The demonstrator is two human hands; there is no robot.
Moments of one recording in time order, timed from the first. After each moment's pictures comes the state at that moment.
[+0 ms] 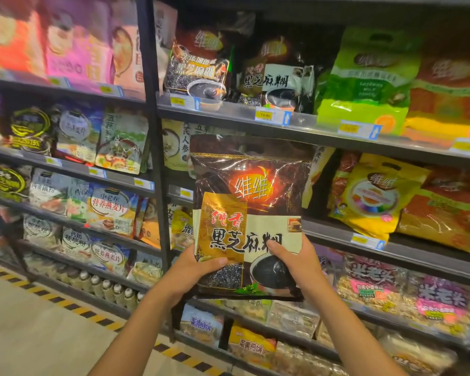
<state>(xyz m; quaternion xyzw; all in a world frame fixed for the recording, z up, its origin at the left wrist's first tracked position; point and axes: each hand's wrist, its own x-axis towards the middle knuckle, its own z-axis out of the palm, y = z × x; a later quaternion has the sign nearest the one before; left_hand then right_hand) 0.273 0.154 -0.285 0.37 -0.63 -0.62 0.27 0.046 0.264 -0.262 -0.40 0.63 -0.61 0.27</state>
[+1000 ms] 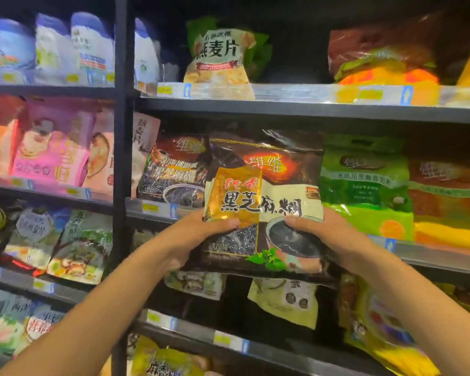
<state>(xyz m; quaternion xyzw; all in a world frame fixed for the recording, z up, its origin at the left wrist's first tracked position) 0.162 -0.018 -0.034 0.23 -0.71 -0.57 0.33 -0.072 0.120 -0.011 -0.54 0.56 -0.58 0.25</state>
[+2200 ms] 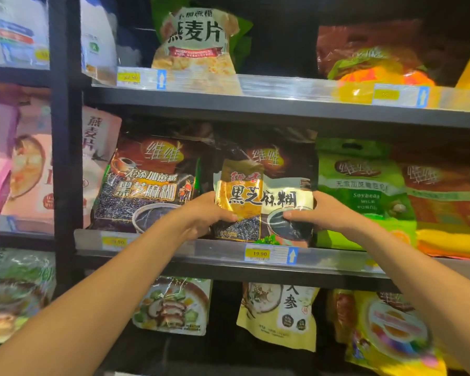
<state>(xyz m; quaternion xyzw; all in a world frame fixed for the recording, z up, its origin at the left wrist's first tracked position) 0.064 -0.157 0.019 0.23 -0.76 -0.55 0.25 -0.147 0.020 0.031 -0.52 0.74 -0.42 0.06</state>
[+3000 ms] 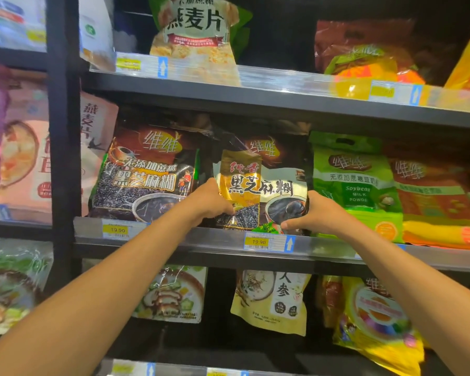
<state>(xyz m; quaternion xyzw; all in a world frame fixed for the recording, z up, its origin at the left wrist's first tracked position) 0.054 -0.173 0.017 0.27 -0.85 -0.37 0.27 -0.136 0.020 0.016 -0.46 0.84 -0.28 -0.08</state>
